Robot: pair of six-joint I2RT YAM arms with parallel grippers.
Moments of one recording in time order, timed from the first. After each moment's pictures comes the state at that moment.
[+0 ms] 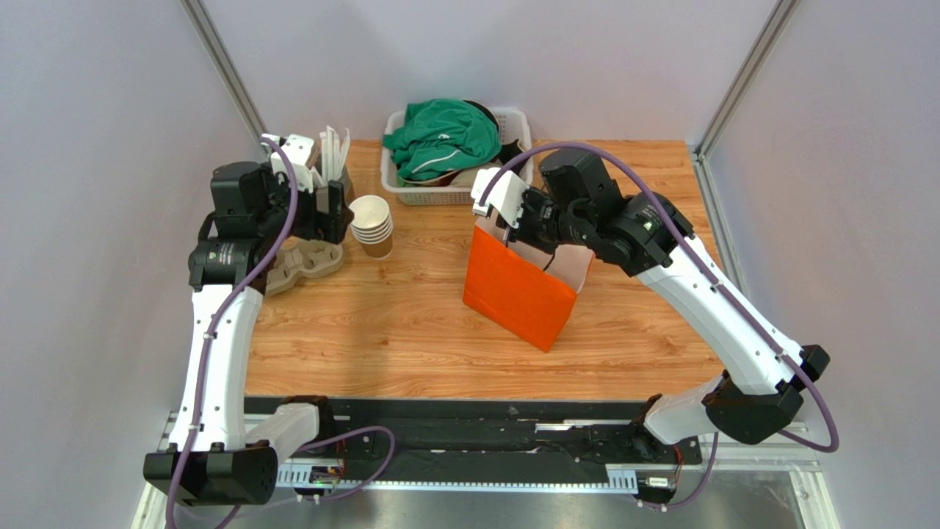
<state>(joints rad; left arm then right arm) 0.03 1.06 1.31 -0.70 0.34 0.15 0.80 1.42 1.79 -1.02 -0.05 -0.61</state>
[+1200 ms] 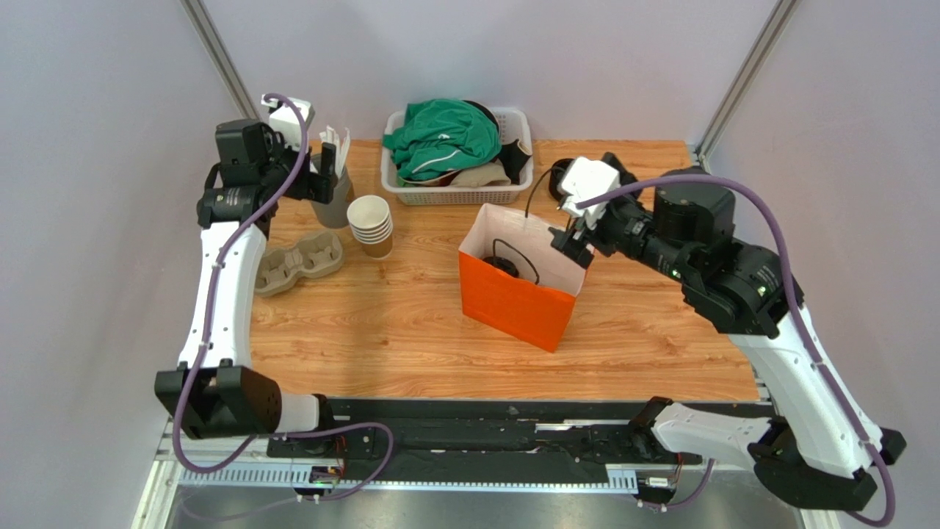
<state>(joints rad) 0.08 1.33 1.49 -0.63 0.25 0.24 0.74 1.10 1.67 -0.86 -0.03 -0.56</state>
